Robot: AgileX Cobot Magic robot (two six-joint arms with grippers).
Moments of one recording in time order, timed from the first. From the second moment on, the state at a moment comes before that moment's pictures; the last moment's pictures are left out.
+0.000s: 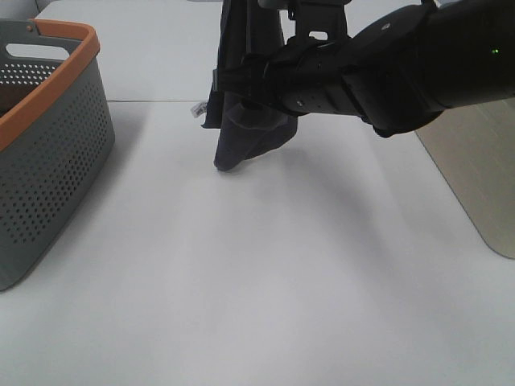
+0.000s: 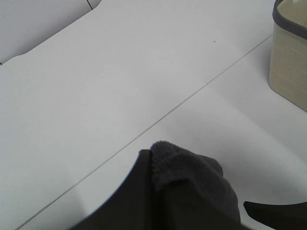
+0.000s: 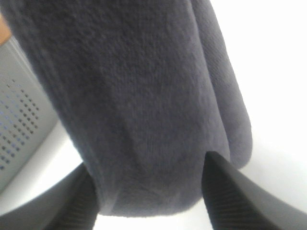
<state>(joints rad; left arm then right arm) -0.67 2.05 -2.38 0.27 1.03 0.01 0.70 1.78 -1.05 1.27 -0.38 -0.87</state>
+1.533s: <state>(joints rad) -0.67 2.06 -2.38 0.28 1.10 0.01 0.70 1.52 -0.82 1.60 -0.22 -1.43</state>
